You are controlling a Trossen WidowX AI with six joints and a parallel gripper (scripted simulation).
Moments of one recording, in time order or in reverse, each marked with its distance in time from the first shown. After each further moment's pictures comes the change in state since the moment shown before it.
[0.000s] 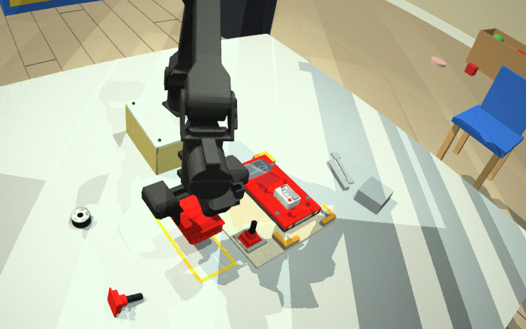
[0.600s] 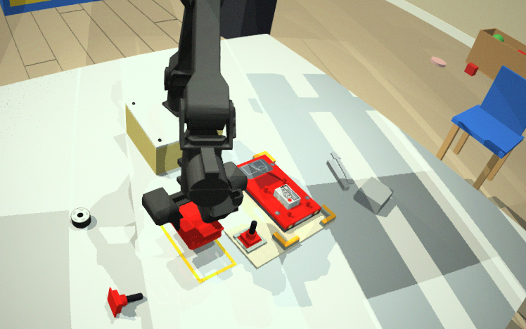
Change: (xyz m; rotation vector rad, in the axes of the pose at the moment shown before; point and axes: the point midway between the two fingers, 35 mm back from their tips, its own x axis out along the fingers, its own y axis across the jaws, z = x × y) arm 0.016 0.000 0.000 -0.001 0.000 0.000
